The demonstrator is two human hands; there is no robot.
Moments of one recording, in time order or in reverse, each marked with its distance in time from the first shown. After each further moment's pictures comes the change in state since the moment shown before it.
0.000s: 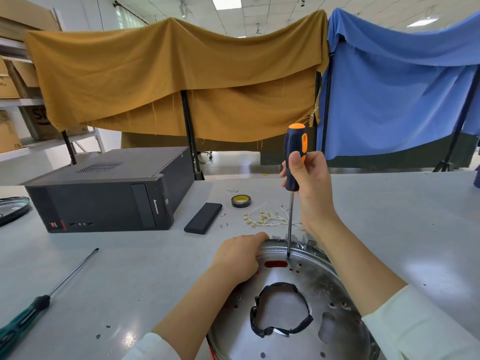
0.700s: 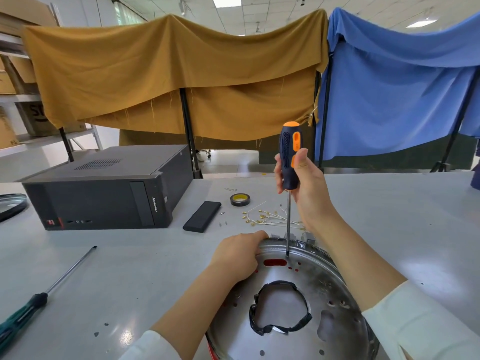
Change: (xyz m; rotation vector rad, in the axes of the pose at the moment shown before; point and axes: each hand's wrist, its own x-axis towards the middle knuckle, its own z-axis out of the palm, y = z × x) left_hand -0.002 0.002 -0.003 0.000 -0.005 0.012; right_hand 0.001 -0.001 0.002 0.109 -0.140 0.136
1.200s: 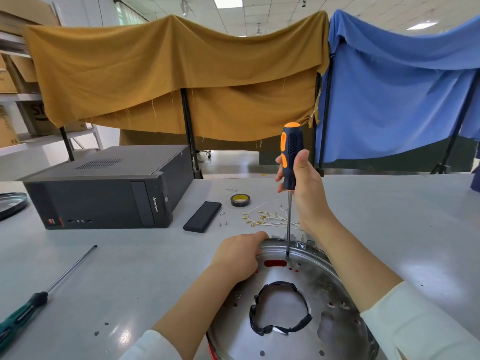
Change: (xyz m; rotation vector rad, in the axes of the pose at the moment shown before) left_hand 0.000 0.000 0.000 0.006 -0.009 0.000; right_hand -0.001 0.001 0.008 -0.117 0.055 -0.063
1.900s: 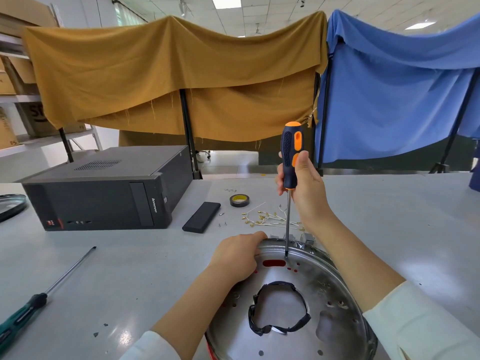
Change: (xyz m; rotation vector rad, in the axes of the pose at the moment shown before) left_hand 0.000 0.001 0.000 0.005 -0.009 -0.008; right_hand 0.000 -0.001 -0.006 0.030 -0.033 0.033
